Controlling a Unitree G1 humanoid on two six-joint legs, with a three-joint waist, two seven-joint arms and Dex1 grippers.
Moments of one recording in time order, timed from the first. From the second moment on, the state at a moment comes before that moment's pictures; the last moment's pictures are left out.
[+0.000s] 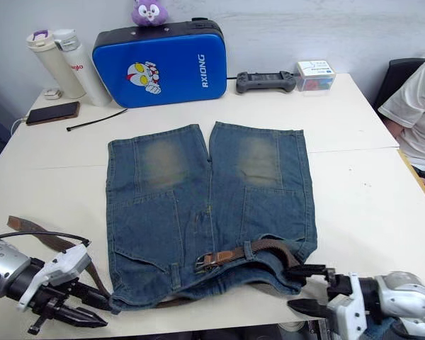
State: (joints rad) left arm 0.32 1.18 0.22 -0.41 -0.57 0.64 -1.50; right arm 0.22 -0.91 -0.04 0.23 0.26 -1.16 1.24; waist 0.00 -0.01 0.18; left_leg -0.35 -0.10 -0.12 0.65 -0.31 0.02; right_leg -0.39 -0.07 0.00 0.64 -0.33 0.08
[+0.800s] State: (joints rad) left arm -0.12 1.03 0.36 -0.10 -0.91 0.87 -1.21; right arm -0.34 -1.04 -0.07 0.34 0.52 -0.04 1.02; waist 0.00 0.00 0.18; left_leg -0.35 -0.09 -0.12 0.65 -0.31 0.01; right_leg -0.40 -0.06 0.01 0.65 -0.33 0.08
